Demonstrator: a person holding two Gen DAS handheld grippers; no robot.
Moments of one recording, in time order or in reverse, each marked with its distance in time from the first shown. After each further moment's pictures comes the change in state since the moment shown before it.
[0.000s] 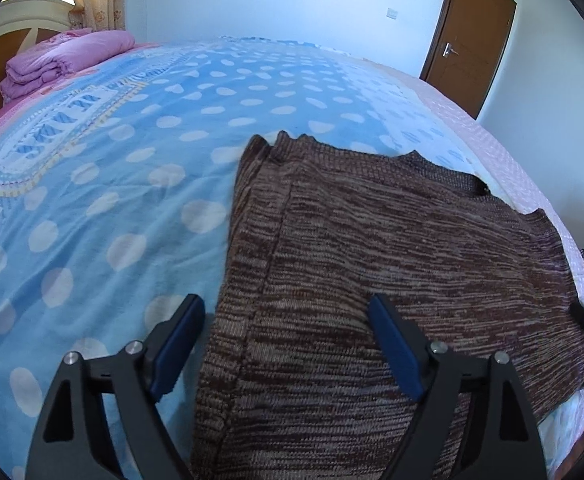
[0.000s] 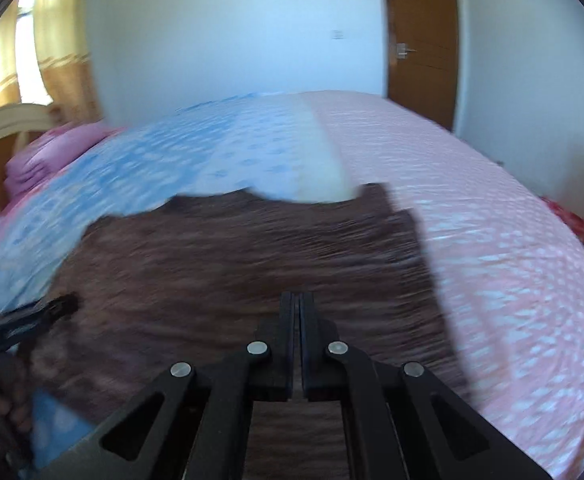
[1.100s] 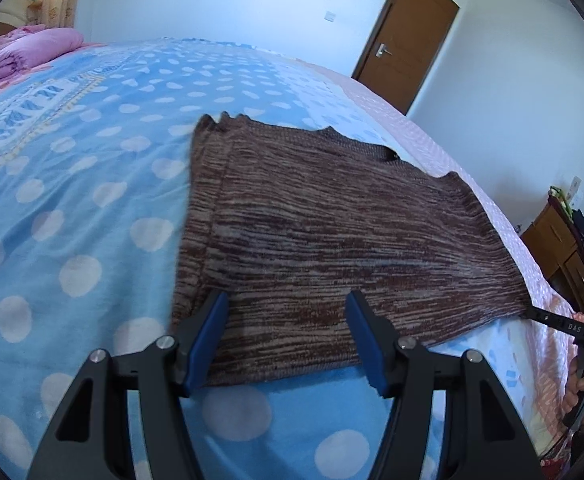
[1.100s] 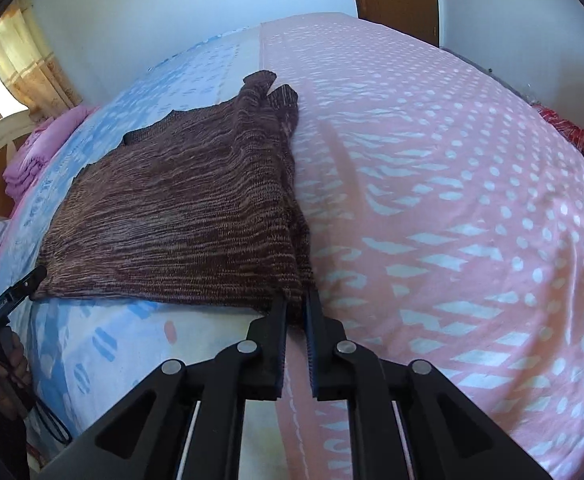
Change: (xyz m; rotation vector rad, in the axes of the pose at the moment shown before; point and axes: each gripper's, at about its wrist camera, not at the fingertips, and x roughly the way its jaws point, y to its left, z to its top) left arm -0.049 0.013 -0.042 0.056 0.005 -0.268; right arm -0.065 -0.144 -0.063 0.215 0.231 -0.022
